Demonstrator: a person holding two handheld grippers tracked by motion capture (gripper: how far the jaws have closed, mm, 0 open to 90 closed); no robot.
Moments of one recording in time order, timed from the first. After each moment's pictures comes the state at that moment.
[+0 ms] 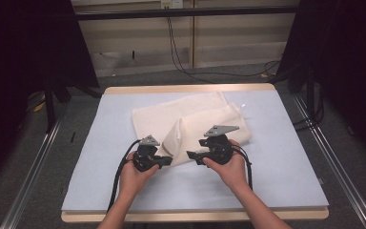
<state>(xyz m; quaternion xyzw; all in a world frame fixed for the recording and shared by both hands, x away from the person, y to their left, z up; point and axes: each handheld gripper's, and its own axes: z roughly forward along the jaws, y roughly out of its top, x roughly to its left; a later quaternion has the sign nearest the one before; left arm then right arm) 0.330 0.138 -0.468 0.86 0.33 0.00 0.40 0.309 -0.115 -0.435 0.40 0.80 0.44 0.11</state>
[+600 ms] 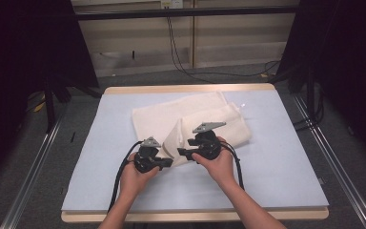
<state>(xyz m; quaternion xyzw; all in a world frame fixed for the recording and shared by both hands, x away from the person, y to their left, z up) 0.329 0.136 -0.472 0.86 0.32 0.00 0.39 0.327 -0.091 -0.440 0.40 0.80 0.44 0.09</state>
